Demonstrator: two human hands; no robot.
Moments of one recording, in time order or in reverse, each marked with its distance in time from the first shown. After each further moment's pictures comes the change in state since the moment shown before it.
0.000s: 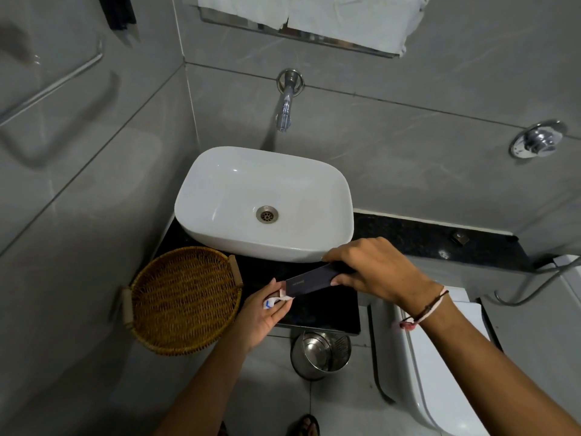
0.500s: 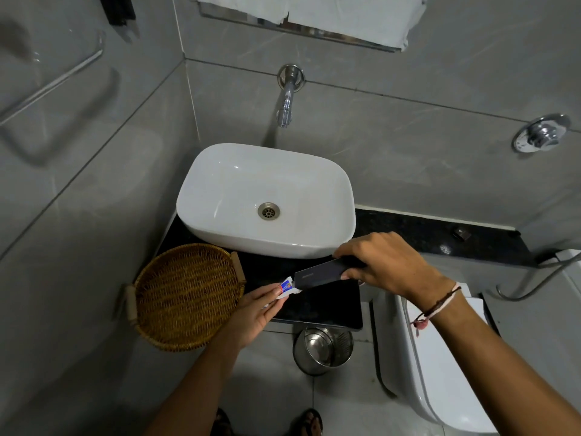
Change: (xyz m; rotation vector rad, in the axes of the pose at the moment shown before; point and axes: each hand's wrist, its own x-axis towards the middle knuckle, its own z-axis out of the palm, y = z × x) left_hand -0.006 0.006 -0.022 0.142 -0.068 0.088; right_hand -0.009 0.009 -0.004 -0.007 -0.040 0.078
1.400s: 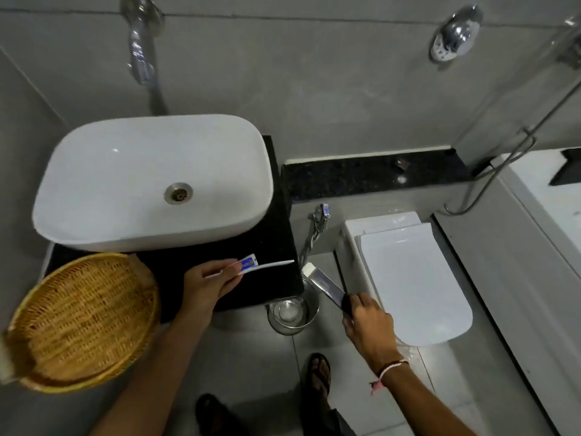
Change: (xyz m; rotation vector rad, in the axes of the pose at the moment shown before) left_hand 0.043 -0.034 0.071 0.502 0.202 0.191; right_hand -0.143 0.030 0.266 0.335 -0.072 0.827
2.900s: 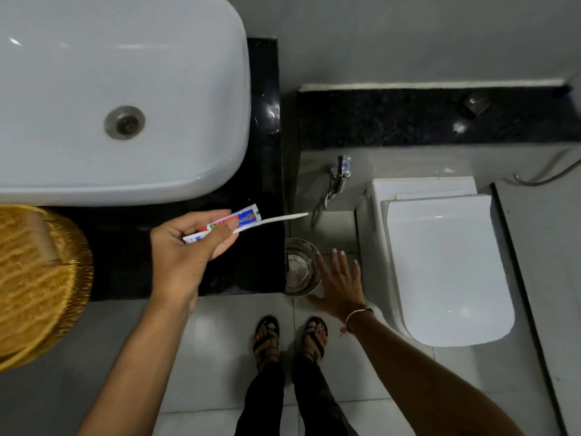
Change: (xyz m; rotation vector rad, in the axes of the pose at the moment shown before) left_hand 0.016 -0.017 0.074 0.081 0.101 0.244; right_hand 0.147 0.034 0.152 -0.070 -0.352 -0.289
